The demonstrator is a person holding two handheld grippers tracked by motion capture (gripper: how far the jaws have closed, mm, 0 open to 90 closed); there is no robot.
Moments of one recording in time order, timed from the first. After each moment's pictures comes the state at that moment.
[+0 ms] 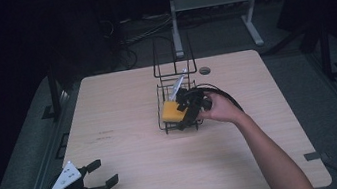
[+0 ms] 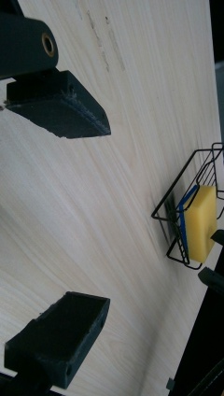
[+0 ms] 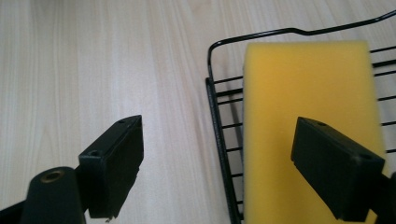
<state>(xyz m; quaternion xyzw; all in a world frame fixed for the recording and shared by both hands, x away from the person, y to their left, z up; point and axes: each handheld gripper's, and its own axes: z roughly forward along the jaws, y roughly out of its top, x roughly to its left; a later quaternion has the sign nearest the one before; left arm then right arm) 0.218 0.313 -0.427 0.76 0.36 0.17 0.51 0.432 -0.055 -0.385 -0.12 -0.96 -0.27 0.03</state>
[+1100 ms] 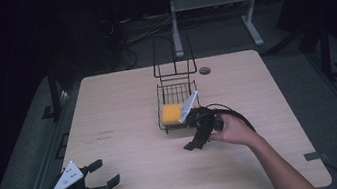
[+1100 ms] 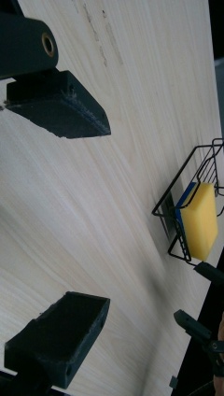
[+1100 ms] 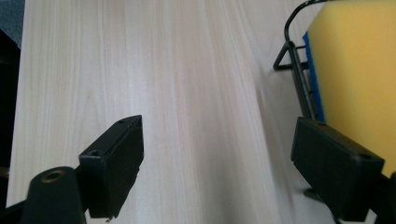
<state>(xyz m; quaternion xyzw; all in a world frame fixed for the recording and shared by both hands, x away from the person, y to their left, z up) 0.218 0.309 -0.427 0.77 0.36 0.17 0.51 0.365 -0.071 -0.397 -0.09 -0.96 -0.27 0.00</state>
